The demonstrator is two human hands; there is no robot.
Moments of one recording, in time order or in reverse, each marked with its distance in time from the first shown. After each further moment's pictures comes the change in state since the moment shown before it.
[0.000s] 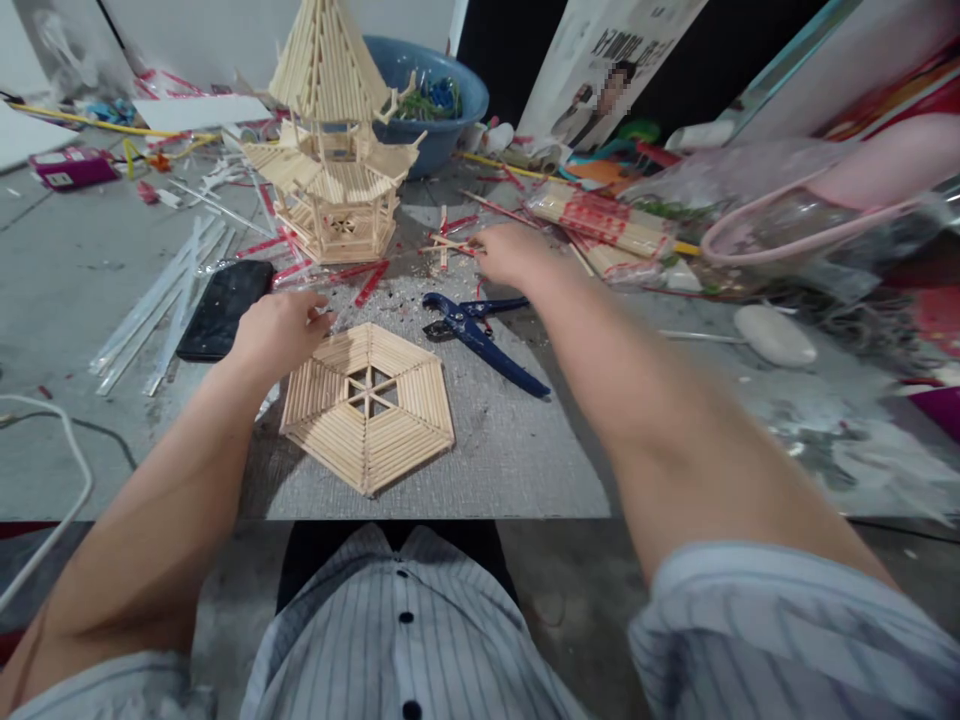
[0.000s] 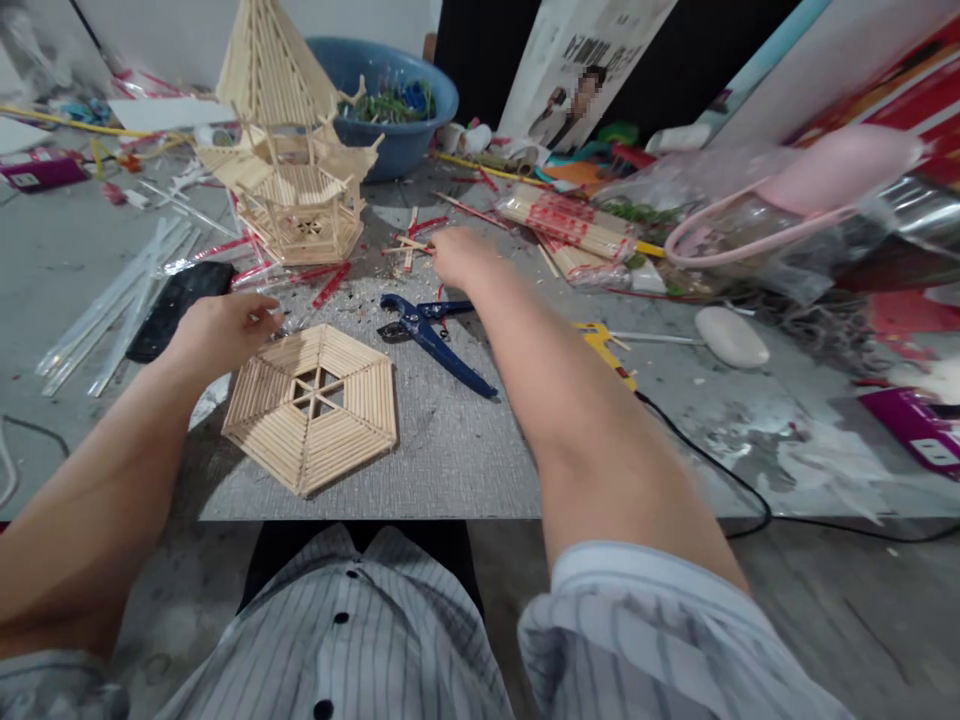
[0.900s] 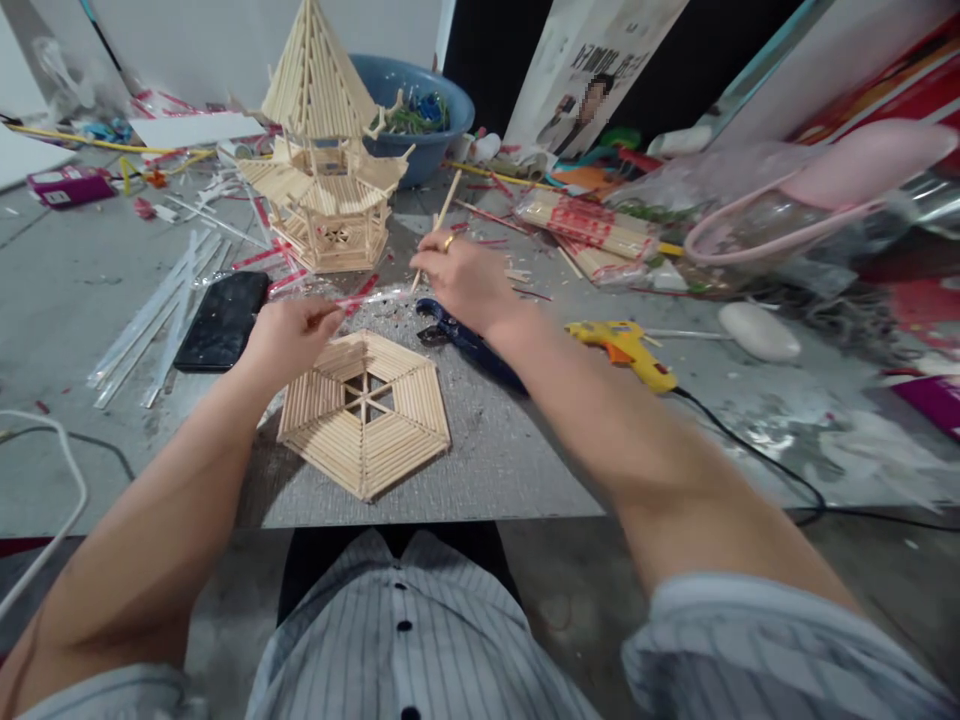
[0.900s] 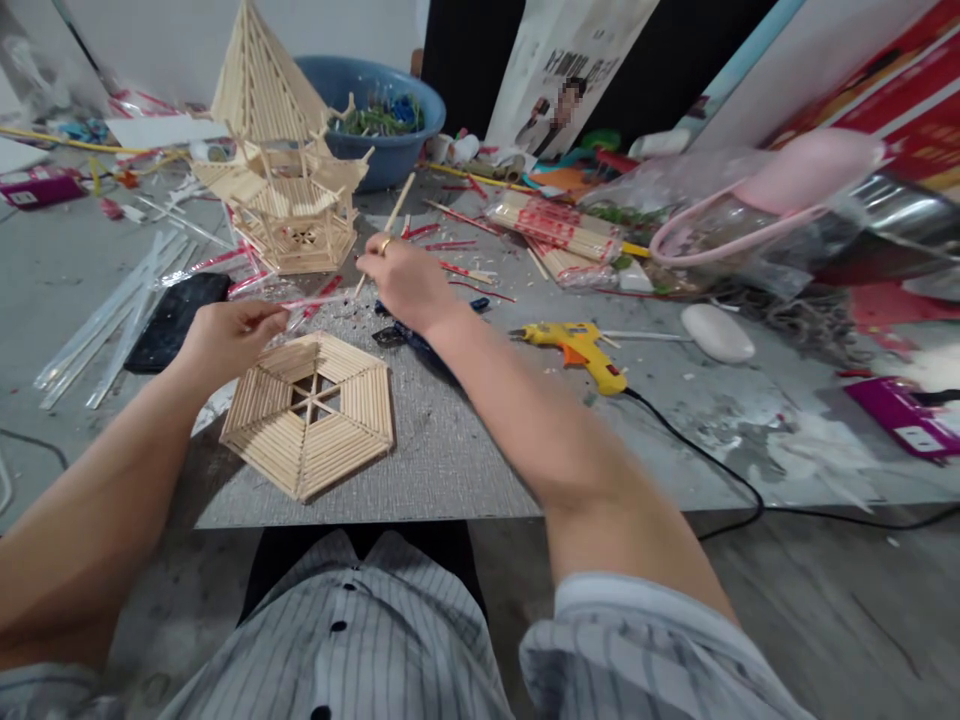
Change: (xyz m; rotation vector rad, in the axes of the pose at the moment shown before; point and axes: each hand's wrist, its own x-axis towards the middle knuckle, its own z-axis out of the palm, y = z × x) left_hand 0.002 0.001 0.006 -0.272 0.148 0.126; right_hand -0.043 -0.058 -0.006 0.196 0.343 -0.295
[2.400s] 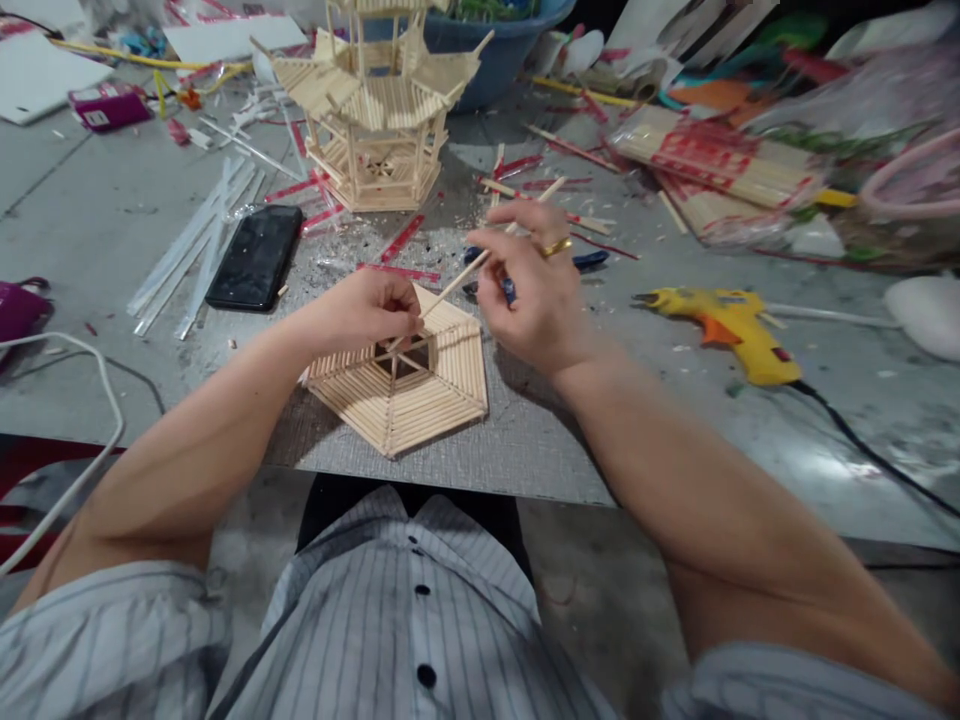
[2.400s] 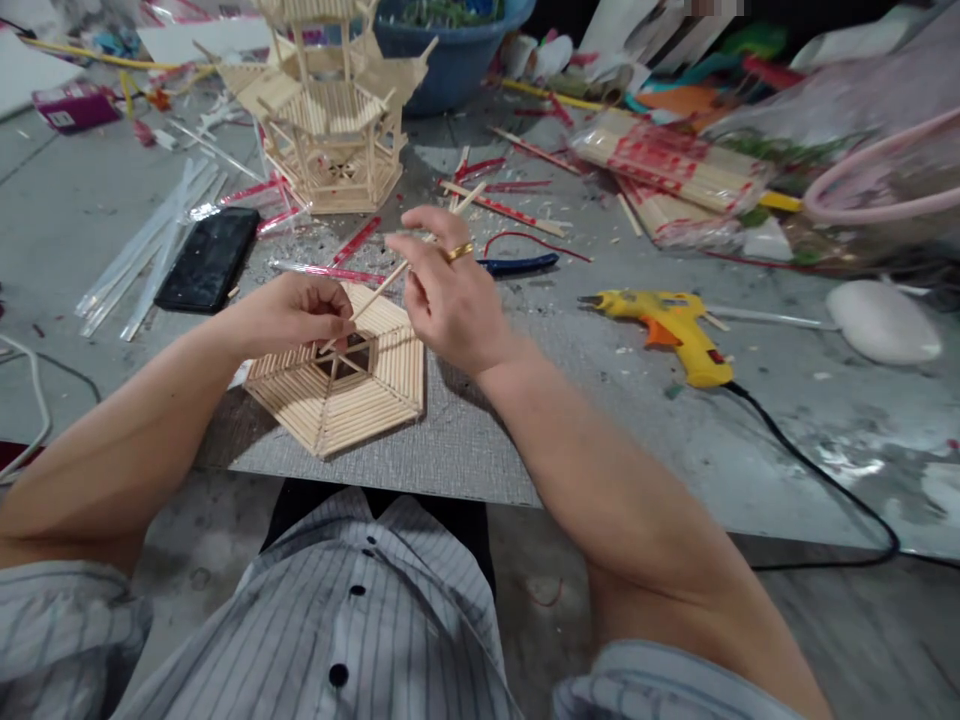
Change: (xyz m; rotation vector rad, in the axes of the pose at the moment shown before) left_hand -0.012 0.034 0.012 -0.500 -0.509 0.016; right_hand -0.071 -0.027 0.012 0.300 0.344 -0.149
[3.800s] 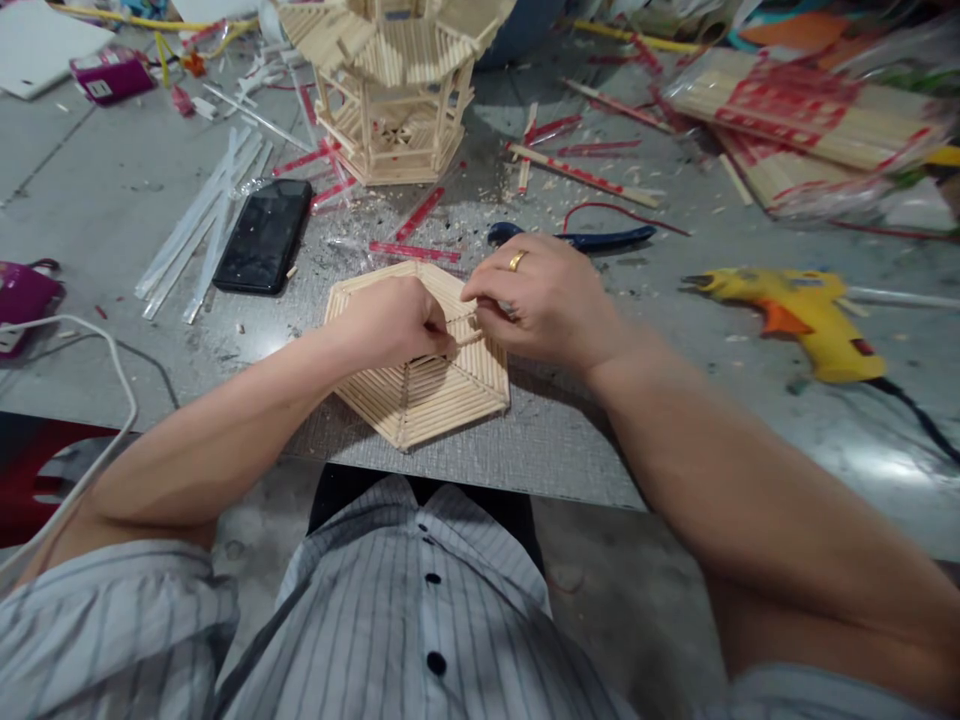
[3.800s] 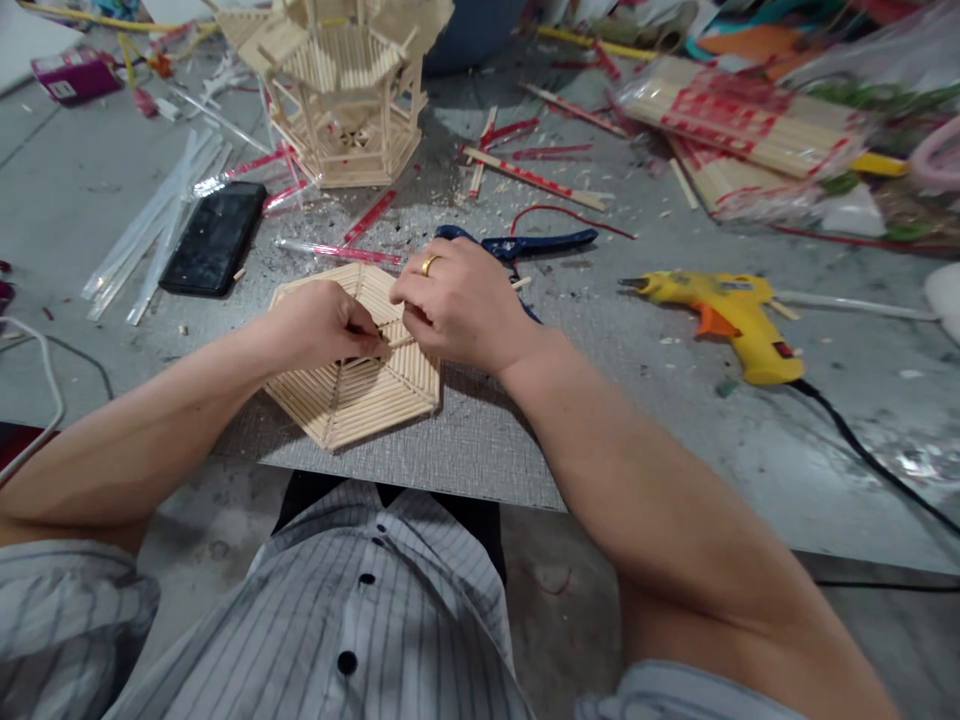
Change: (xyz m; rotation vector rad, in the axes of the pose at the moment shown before) left_hand -0.002 0.012 0.027 0.514 0.020 -0.073; right_hand 0.000 -0.003 0.002 -0.095 -0.389 -0.168
